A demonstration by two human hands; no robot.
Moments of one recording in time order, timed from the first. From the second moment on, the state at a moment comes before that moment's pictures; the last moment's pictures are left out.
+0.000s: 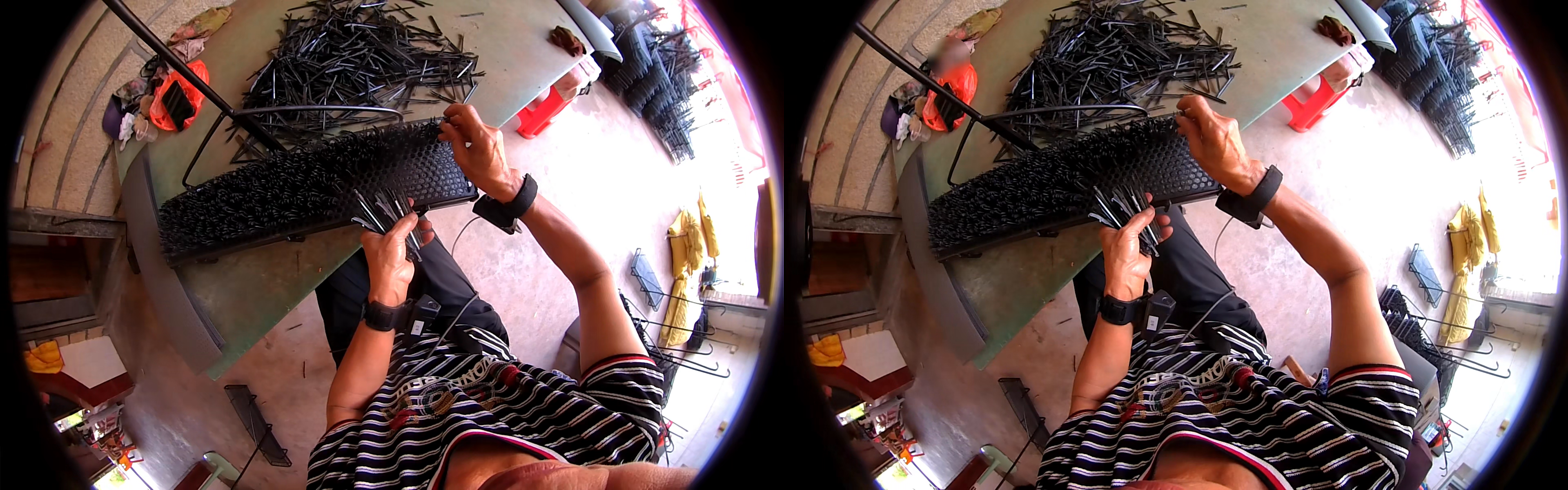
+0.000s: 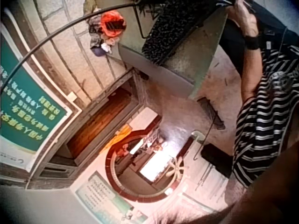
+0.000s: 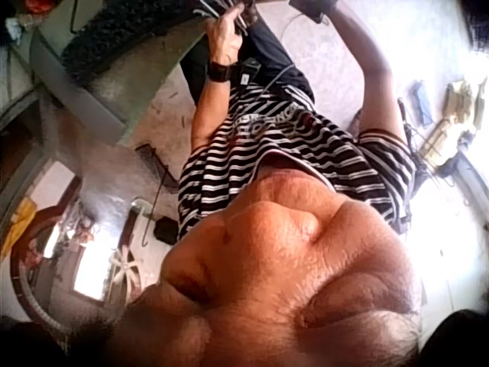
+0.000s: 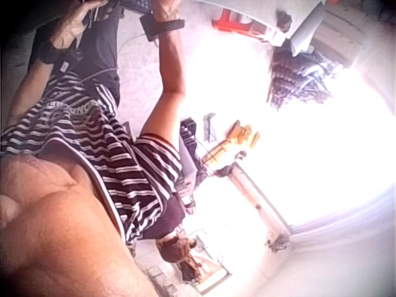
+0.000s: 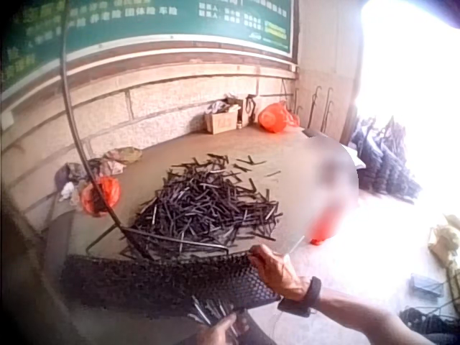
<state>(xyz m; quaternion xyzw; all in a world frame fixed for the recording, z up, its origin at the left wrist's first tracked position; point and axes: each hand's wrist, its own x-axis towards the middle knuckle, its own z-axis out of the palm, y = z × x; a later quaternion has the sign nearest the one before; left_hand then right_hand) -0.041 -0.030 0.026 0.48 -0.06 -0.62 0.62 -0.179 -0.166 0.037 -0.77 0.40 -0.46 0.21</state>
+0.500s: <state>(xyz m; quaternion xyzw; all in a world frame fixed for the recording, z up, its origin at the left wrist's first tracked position) -0.046 -0.029 0.024 0.47 -0.09 -0.65 0.59 -0.175 -0.147 0.068 -0.75 0.43 -0.14 0.49</state>
